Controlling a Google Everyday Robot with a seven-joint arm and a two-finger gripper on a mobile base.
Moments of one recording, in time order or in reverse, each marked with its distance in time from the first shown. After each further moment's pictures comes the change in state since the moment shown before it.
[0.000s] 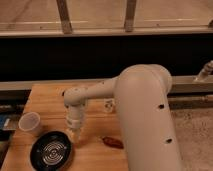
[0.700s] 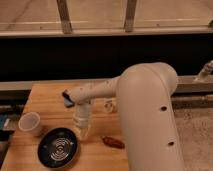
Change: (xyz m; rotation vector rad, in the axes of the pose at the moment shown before) arm 0.019 -0.033 -0.007 0.051 0.013 0.093
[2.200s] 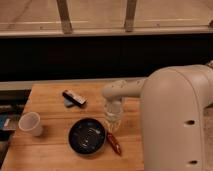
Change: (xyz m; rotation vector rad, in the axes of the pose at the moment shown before) arm 0.102 -0.136 -0.028 0.136 -0.041 0.436
